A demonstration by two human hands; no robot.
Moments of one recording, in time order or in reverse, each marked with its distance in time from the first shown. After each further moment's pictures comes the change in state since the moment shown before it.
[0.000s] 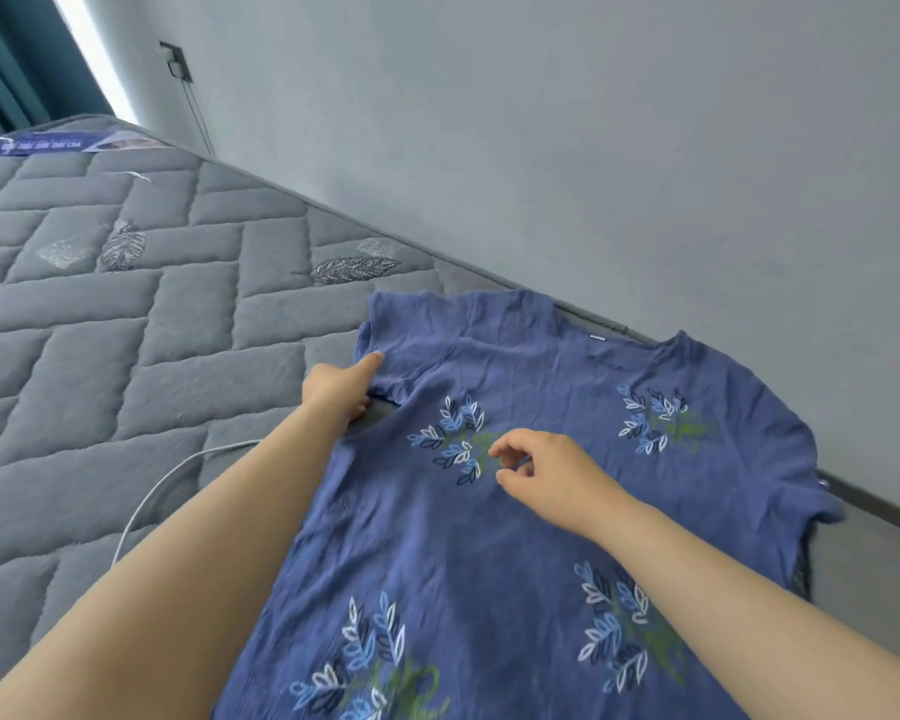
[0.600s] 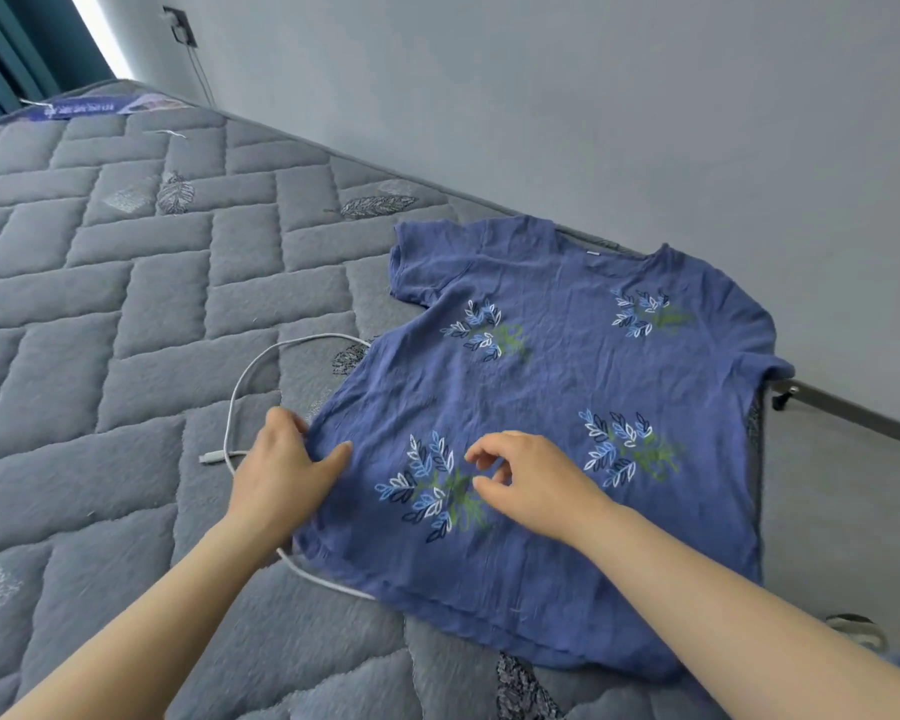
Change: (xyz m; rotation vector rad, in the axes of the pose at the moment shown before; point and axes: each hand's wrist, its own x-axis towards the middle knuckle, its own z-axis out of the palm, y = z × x) left_hand -0.173 -0.145 -0.155 0.670 0.069 0.429; right_hand -0.146 -0.070 0.081 -0.018 -0.031 -0.082
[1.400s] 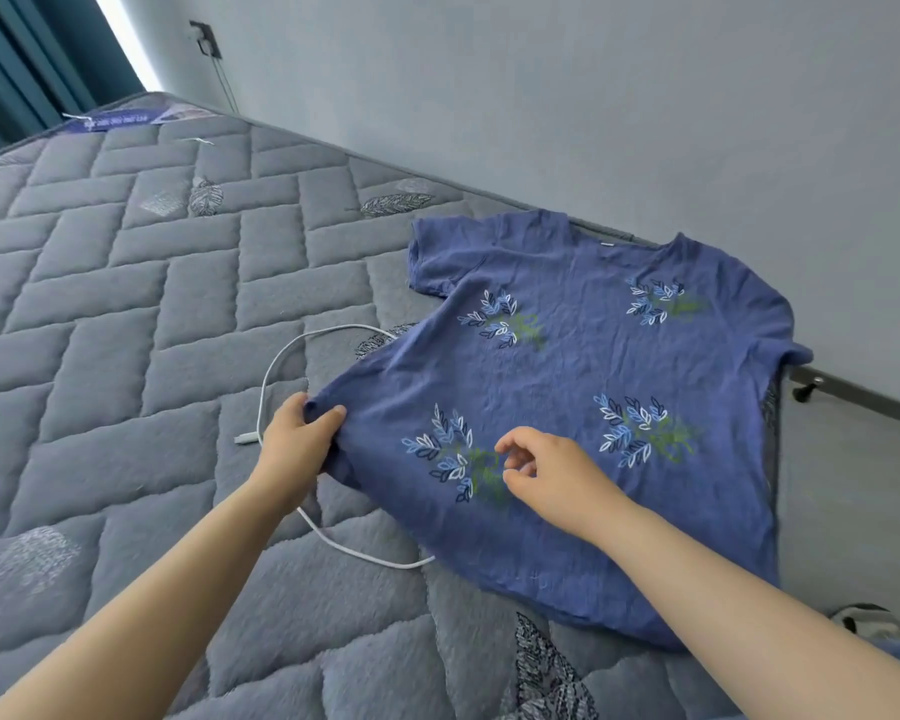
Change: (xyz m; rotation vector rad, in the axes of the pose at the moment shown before) left_hand 0.010 -0.014 -0.003 -0.693 -0.088 -0.167; right_hand -0.020 0.004 0.015 0.117 0.035 0.120
